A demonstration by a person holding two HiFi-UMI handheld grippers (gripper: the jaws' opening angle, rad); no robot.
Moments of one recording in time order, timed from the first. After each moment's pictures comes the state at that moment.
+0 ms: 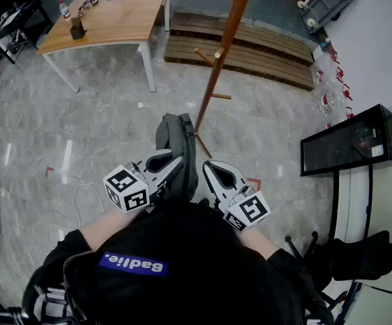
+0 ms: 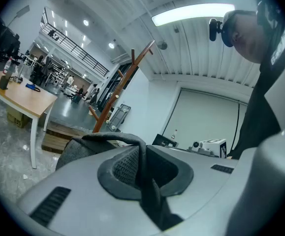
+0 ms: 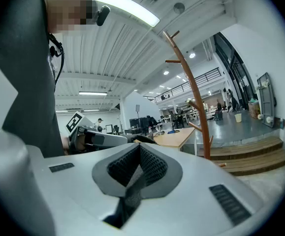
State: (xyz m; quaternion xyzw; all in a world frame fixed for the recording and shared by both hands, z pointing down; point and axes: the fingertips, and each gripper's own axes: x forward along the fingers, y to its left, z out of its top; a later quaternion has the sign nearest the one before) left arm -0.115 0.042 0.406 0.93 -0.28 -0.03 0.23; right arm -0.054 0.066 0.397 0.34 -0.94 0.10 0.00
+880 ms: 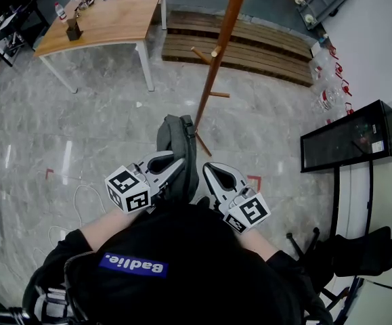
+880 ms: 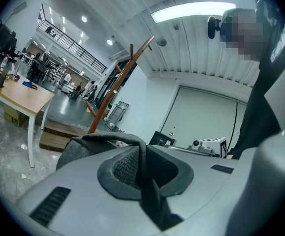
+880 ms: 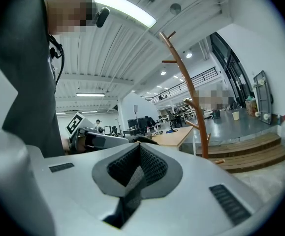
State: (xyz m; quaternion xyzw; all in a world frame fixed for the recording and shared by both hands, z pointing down) left arm -0.106 0.043 0.412 0.94 -0.26 -0.01 0.24; right arm -0.049 0.069 0.400 0.35 -0.93 0.11 0.00
